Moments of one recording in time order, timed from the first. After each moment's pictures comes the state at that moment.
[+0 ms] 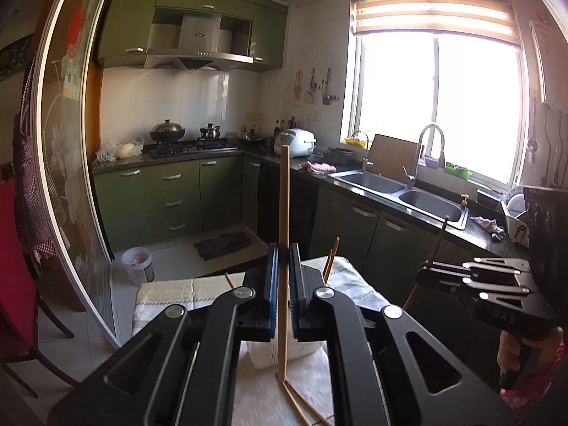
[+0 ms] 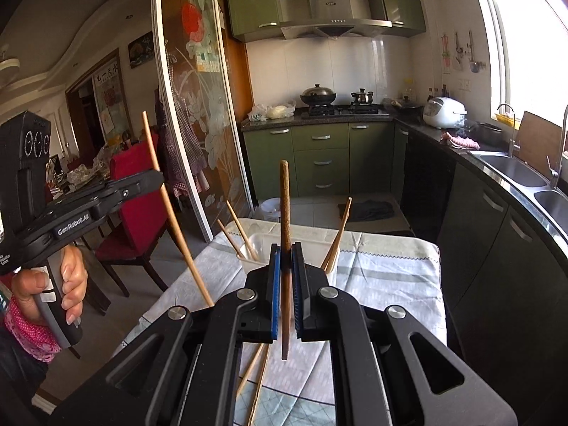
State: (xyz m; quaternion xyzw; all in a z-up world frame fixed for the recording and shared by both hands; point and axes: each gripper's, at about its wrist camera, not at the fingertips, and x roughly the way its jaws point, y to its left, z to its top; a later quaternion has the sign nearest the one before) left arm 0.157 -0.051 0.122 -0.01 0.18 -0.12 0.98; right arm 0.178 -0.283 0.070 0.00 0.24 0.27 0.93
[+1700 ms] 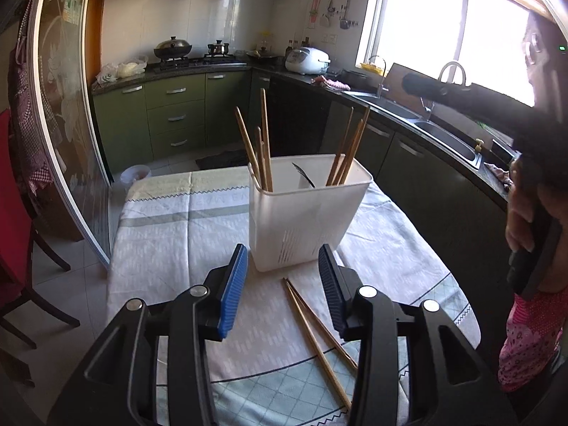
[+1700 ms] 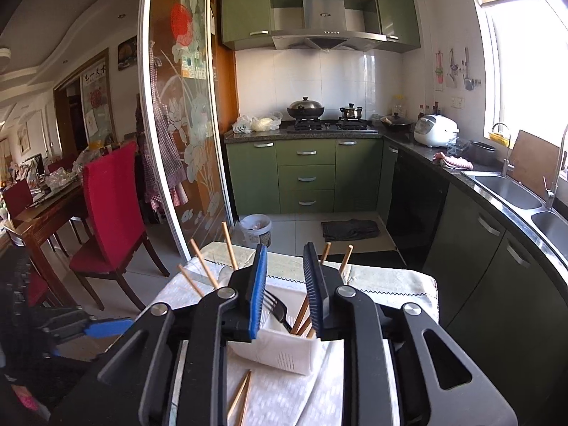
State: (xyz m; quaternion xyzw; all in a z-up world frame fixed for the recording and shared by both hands) left arm 0.162 -0.034 -0.003 -0.02 0.36 -0.11 0.93; right arm 0.230 -0.252 0.051 -0.02 0.21 0.24 0.95
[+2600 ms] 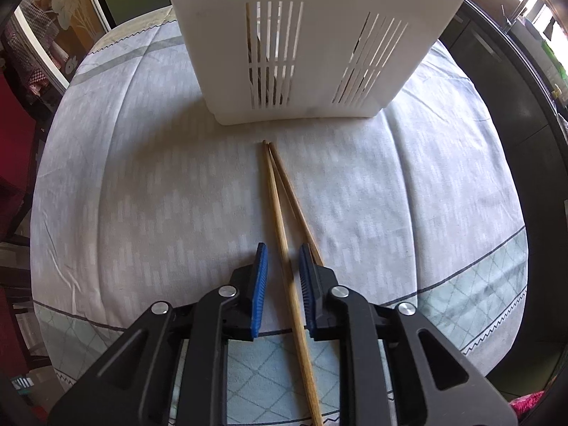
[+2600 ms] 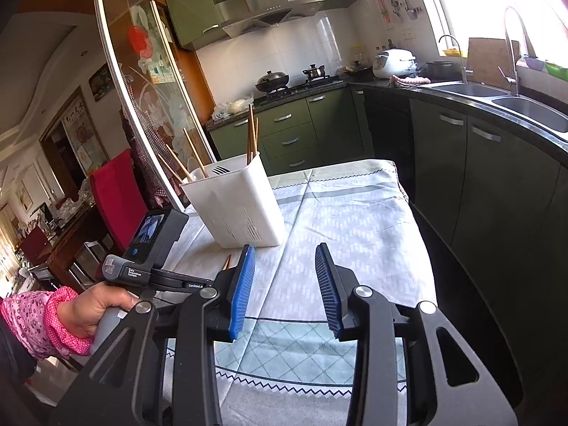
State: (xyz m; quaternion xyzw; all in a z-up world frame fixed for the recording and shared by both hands) left arm 0.231 -0.106 -0.153 -0.02 0.60 -0.01 0.80; right arm 0.116 -0.408 -0.067 0.11 0.29 0.22 0.93
